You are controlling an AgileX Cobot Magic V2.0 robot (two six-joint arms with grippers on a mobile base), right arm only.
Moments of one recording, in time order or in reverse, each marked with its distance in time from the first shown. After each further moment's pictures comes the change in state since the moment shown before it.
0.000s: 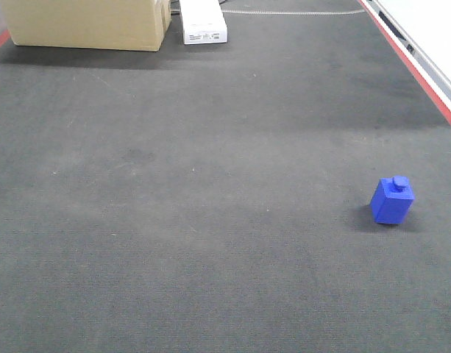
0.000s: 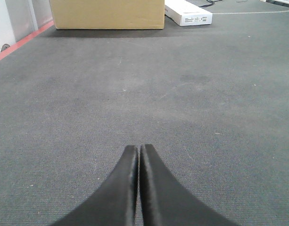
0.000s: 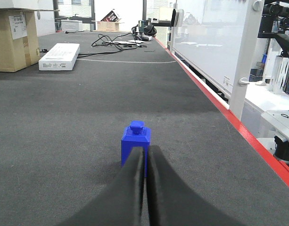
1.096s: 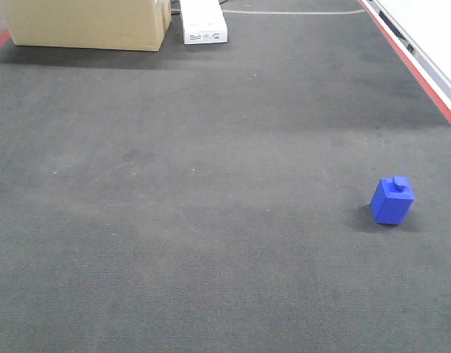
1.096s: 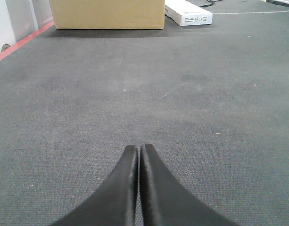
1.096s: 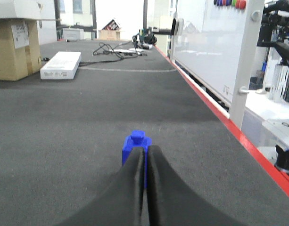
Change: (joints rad) arm 0.000 0.000 0.000 0.000 -0.047 0.000
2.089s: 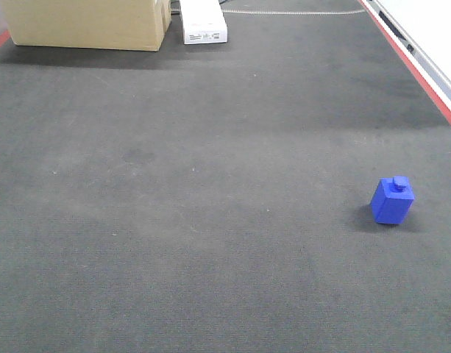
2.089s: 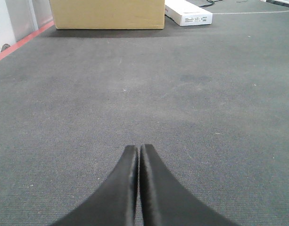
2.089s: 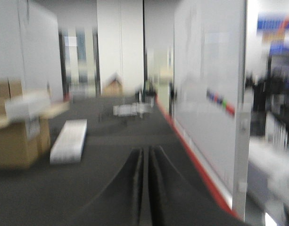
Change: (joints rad) arm 0.000 0.465 -0.806 0.067 0.265 0.003
